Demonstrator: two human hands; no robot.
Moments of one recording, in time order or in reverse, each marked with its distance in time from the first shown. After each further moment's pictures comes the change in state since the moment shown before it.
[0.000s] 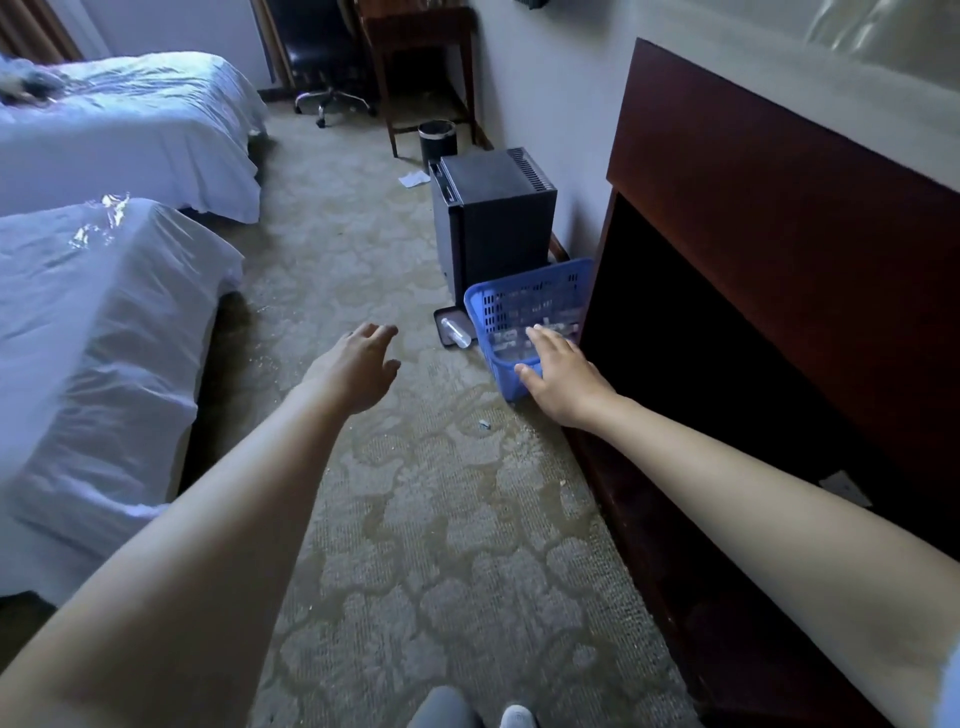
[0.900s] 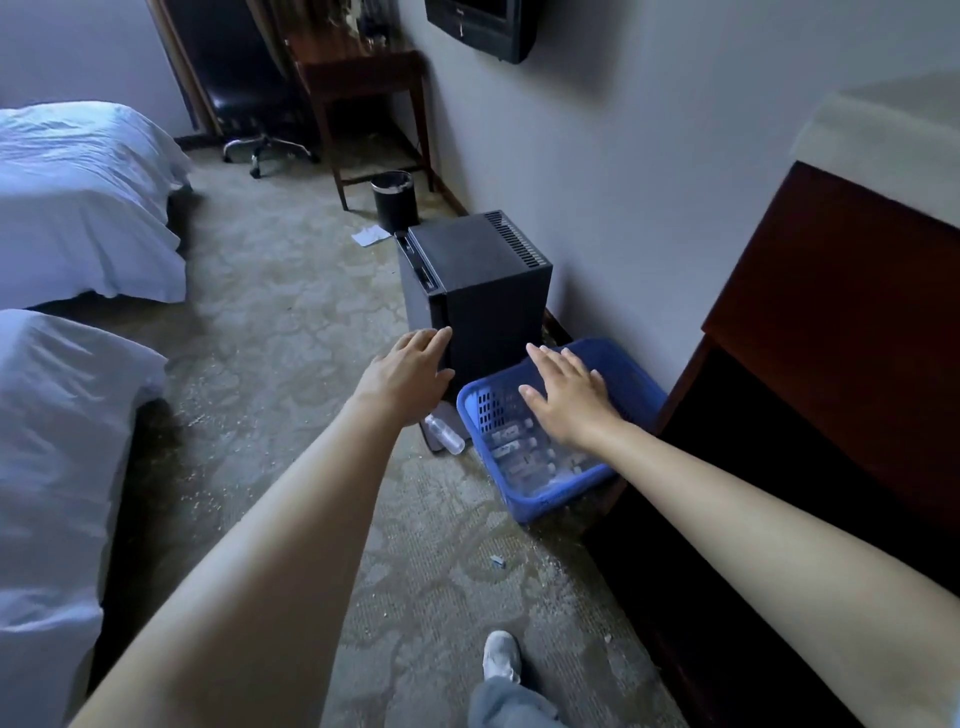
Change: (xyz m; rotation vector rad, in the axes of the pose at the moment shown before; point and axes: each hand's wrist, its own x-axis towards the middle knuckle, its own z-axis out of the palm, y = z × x) left_hand 0.412 -0.048 -0.042 0.037 0.000 0.267; right_hand 0.384 -0.025 -0.050 -0.081 0.075 0.118
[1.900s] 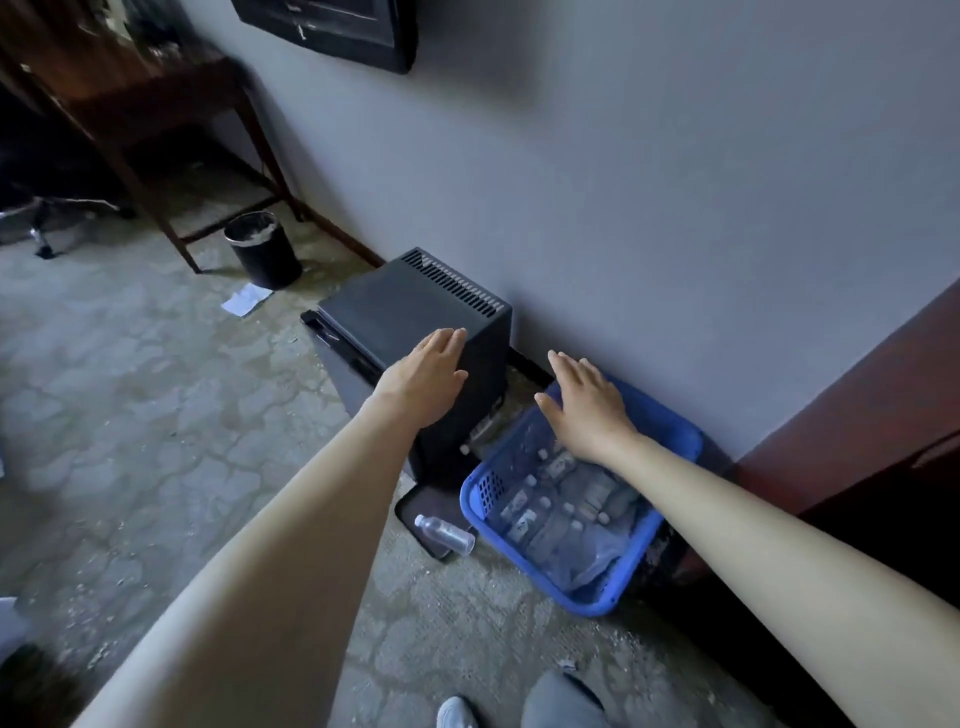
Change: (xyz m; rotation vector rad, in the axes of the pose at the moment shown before) left_hand 0.374 -0.116 -0.031 -0.013 -0.108 0.431; right_hand 0.310 -0.026 -0.026 0.085 0.142 0.388
